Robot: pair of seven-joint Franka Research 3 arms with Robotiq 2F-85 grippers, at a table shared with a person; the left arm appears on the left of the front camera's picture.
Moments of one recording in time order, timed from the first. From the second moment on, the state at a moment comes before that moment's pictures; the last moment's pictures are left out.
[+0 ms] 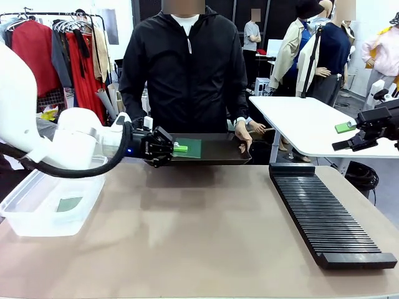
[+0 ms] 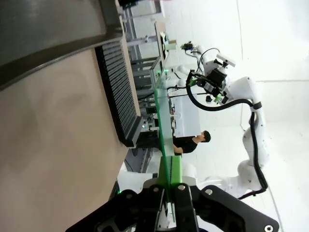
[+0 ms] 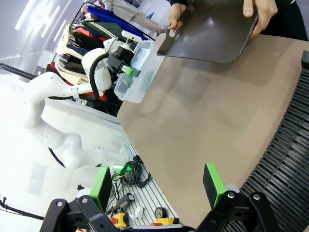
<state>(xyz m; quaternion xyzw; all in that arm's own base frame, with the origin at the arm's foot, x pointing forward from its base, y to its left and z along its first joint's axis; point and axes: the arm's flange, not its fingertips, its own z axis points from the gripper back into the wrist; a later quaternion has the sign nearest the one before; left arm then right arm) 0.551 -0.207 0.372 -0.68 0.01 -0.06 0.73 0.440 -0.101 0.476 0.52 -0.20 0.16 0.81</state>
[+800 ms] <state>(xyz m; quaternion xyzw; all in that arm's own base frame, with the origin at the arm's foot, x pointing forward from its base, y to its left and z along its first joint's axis) 0.533 -0.023 0.468 -0.51 -0.04 0.01 0.86 0.440 -0.101 0.475 0.52 -0.20 0.16 0.81</state>
